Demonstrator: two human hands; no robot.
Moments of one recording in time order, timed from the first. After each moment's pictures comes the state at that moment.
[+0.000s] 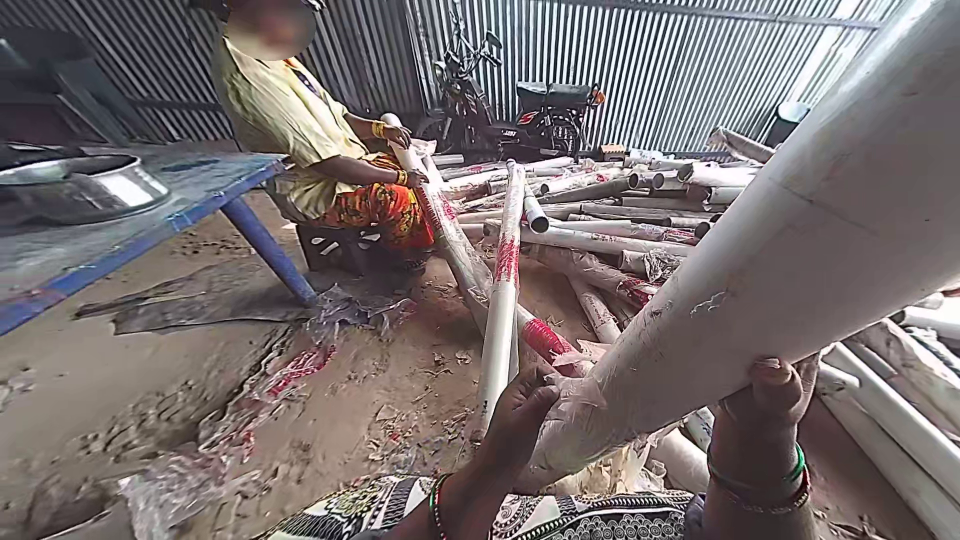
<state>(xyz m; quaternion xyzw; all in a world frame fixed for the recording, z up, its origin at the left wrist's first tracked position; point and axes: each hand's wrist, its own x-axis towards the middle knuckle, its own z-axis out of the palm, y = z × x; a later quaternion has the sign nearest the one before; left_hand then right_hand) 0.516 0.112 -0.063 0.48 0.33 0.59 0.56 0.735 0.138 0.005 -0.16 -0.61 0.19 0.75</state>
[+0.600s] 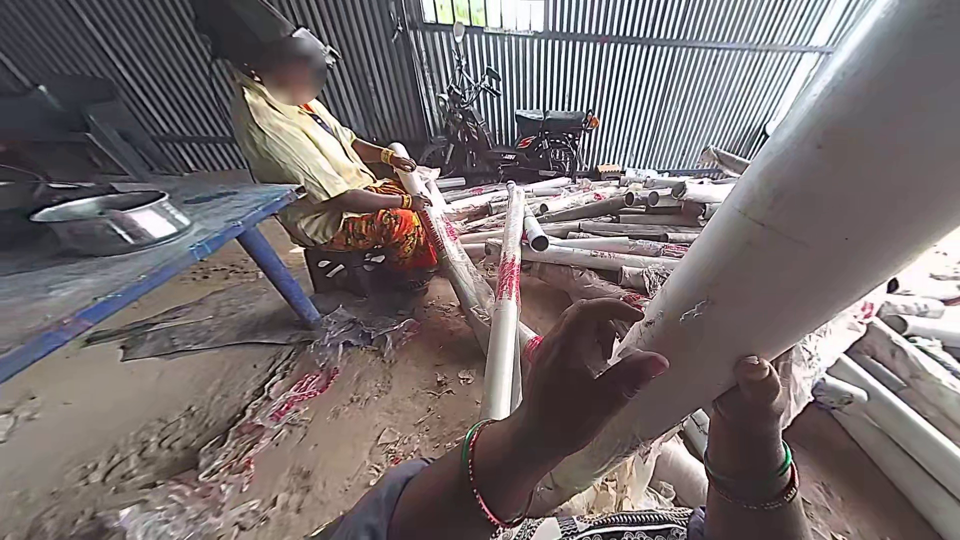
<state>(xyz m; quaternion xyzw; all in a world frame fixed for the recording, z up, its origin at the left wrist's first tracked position) 0.543 0.134 0.032 0.71 0.18 0.64 0.22 0.740 0.149 0.003 -0.16 -0.59 0.23 0.76</state>
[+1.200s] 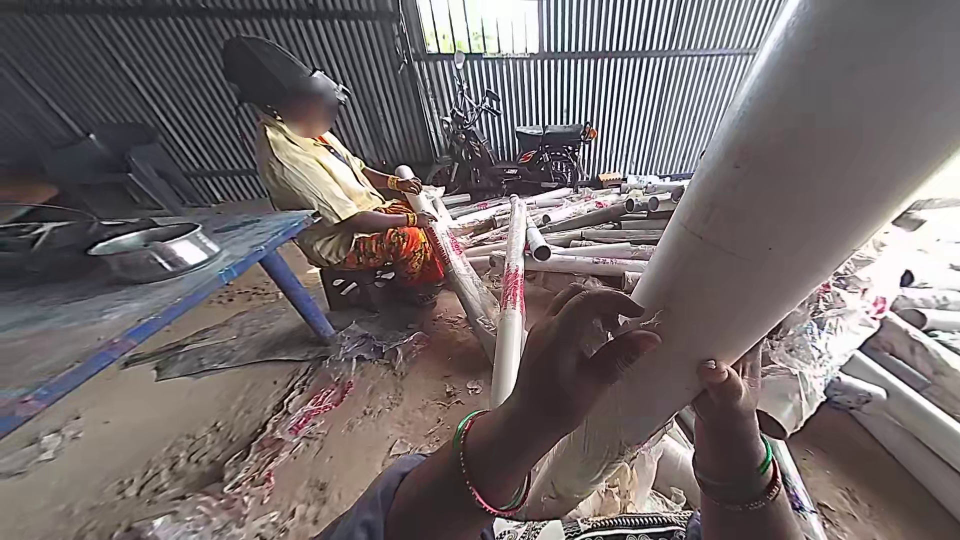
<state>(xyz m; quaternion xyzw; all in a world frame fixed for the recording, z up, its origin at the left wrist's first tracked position) 0.547 0.130 0.056 0.74 0.19 0.63 0.13 0.734 0.140 0.006 -0.14 -0.61 0.23 0.75</state>
